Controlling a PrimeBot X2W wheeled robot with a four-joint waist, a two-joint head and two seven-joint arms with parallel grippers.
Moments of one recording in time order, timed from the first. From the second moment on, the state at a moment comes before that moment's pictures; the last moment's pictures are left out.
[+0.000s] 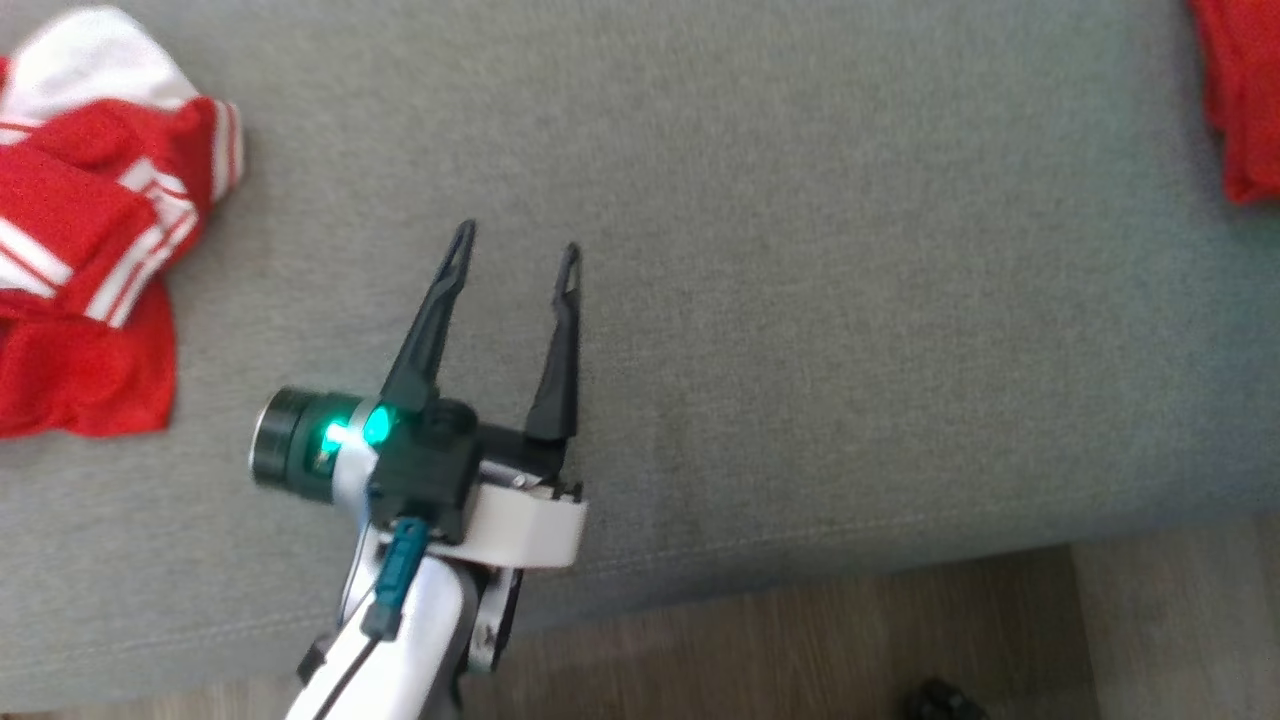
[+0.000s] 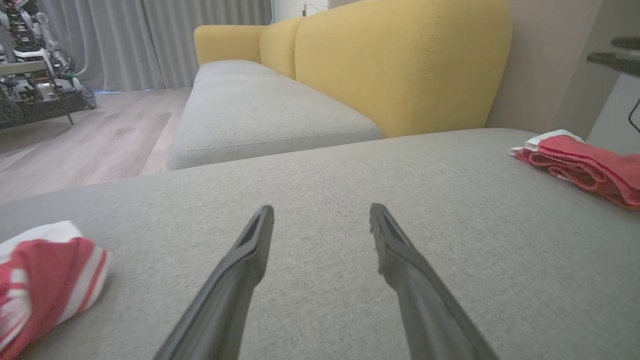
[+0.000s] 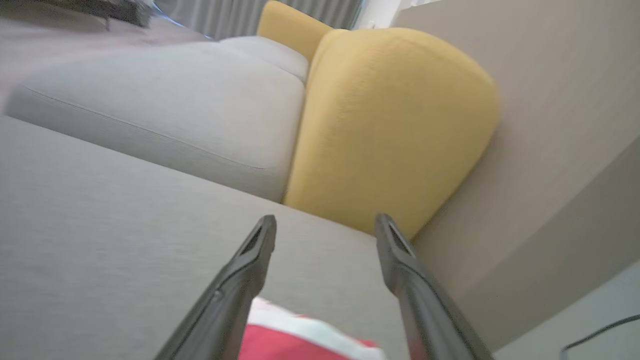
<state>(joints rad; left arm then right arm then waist) -0.24 0.09 -0.50 -0.07 0.00 0.30 -0.26 -0.89 -0.63 0.11 0.61 0.21 0.13 -0.25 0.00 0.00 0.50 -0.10</state>
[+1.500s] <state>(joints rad) 0.35 0.06 -0.21 -0.13 -0.07 0.24 -0.26 0.16 -0.06 0.04 0.07 0.10 0.13 -0.26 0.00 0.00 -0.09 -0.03</state>
